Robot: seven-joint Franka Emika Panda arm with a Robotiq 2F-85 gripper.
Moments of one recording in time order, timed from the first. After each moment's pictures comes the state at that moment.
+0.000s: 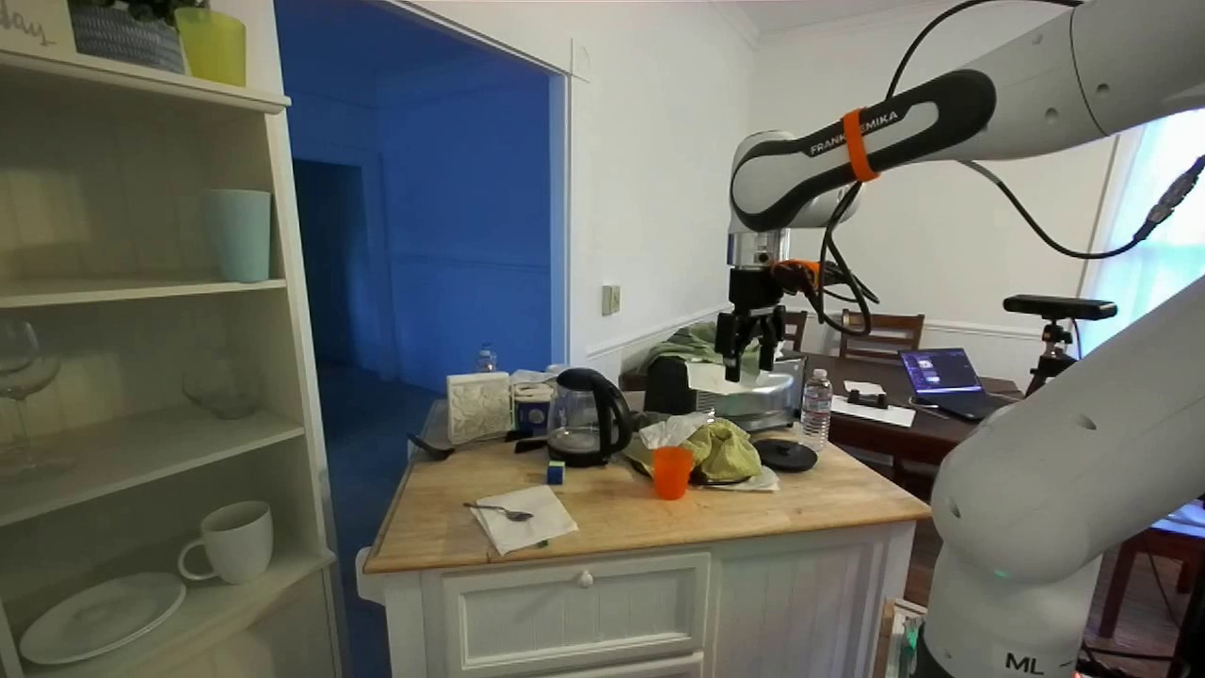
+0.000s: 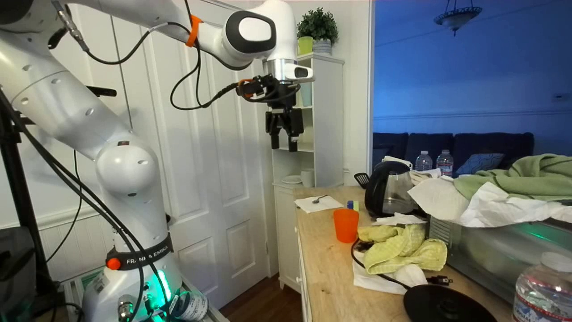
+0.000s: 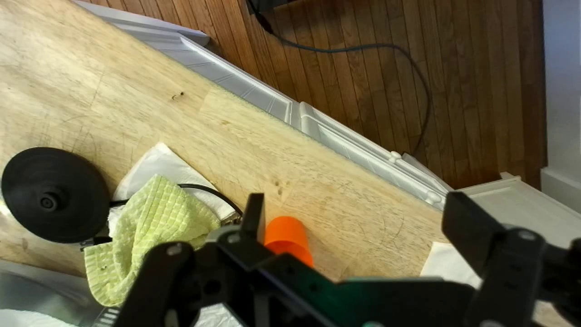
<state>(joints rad) -0.25 -0.64 -0.24 -2.49 -0.18 1.87 -0.11</state>
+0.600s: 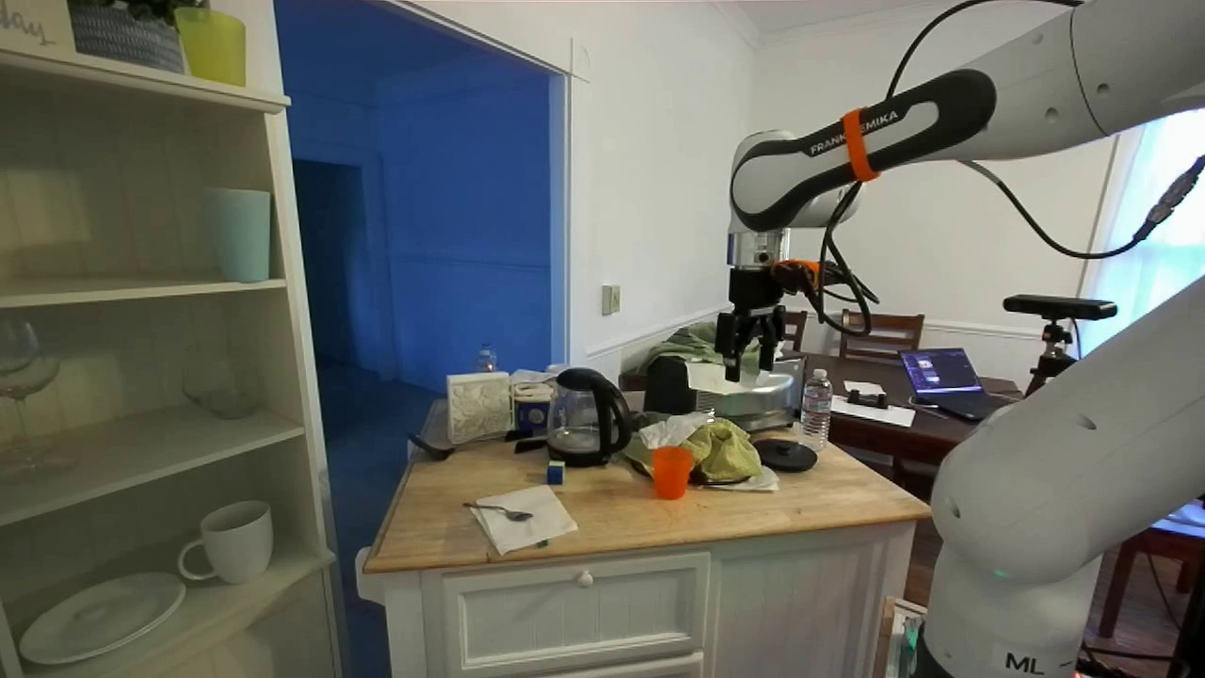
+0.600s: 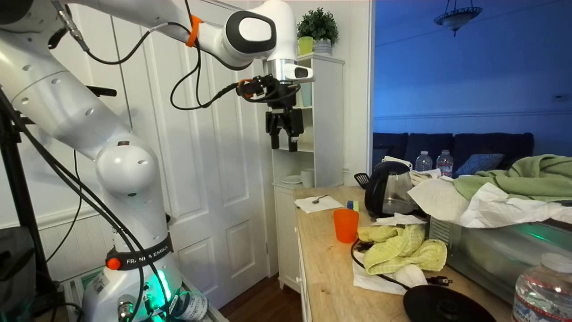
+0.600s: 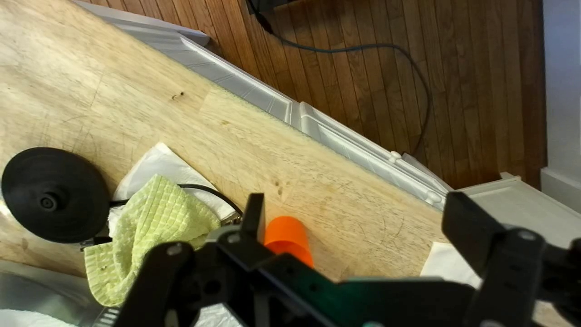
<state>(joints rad) -0.25 -0.64 -0.24 -2.49 -0.18 1.87 -0.11</state>
